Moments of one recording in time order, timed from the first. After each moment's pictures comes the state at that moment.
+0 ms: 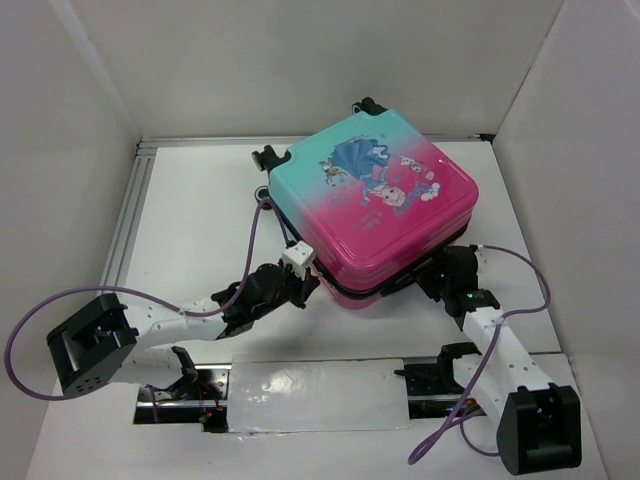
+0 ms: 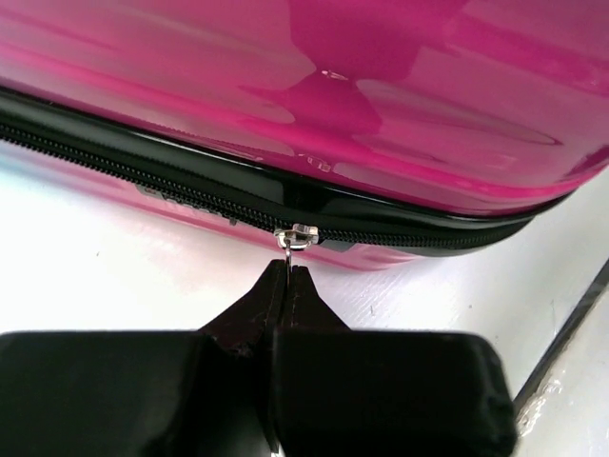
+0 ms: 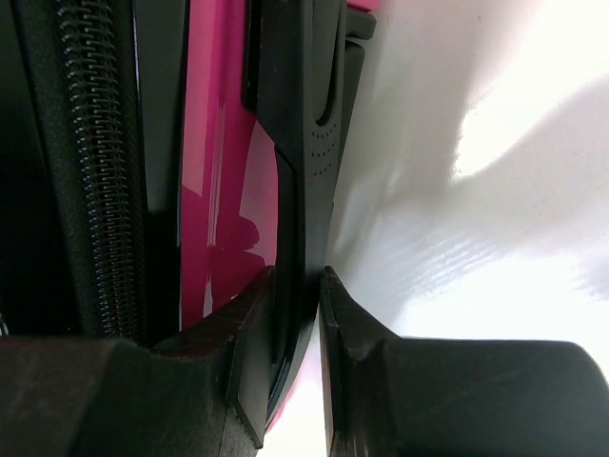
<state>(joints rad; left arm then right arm) -0.96 1.28 0.48 0.44 -0.17 -0.29 0.08 0.84 0.34 -0.29 0.04 1.01</state>
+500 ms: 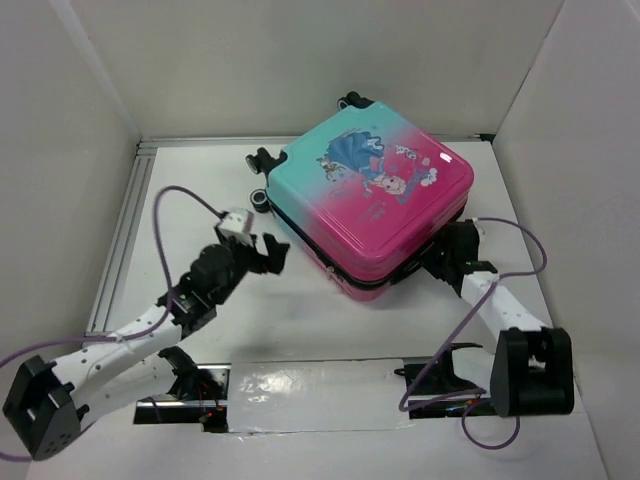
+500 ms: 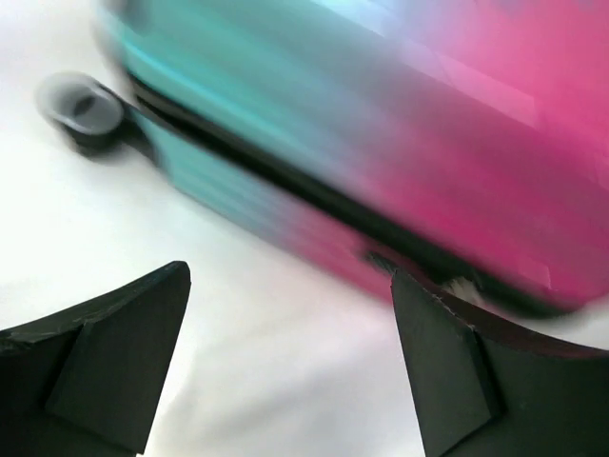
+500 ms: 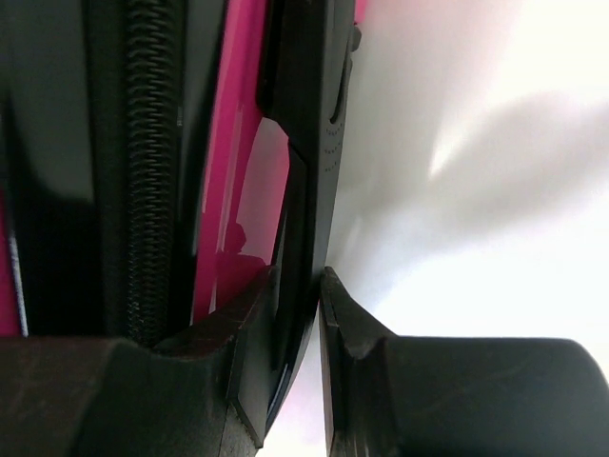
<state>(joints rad) -0.76 0.90 0.48 0.21 -0.26 -0.32 0.01 1.11 0.49 -0.21 0.03 0.80</state>
